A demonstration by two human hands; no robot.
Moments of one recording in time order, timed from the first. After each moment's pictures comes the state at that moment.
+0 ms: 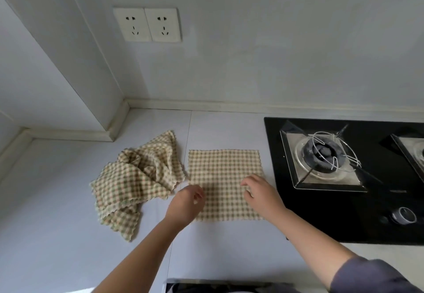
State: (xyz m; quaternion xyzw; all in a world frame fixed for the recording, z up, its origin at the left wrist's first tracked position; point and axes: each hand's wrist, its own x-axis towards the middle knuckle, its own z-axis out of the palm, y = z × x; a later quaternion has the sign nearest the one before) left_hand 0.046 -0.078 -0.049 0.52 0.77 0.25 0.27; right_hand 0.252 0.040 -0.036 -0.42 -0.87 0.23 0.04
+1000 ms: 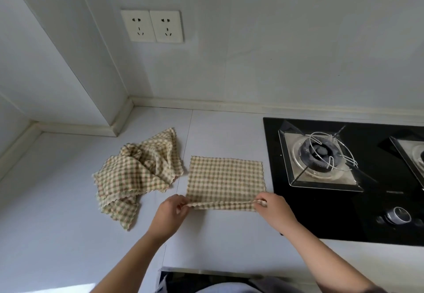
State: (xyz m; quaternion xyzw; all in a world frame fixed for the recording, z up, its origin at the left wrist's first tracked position) left_hand 0.048 -0.130 -0.059 0.48 0.78 0.29 0.25; right_hand 0.302 0.021 -0.046 -0.54 -0.77 0.33 0.02
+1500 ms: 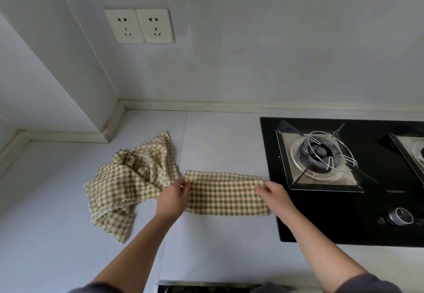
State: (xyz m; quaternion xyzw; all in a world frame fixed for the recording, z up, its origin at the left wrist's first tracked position) left_hand 0.046 -0.066 -0.039 0.39 0.84 0.29 0.25; right_hand 0.290 0.055 -0.037 -0.57 -0.60 0.54 0.14
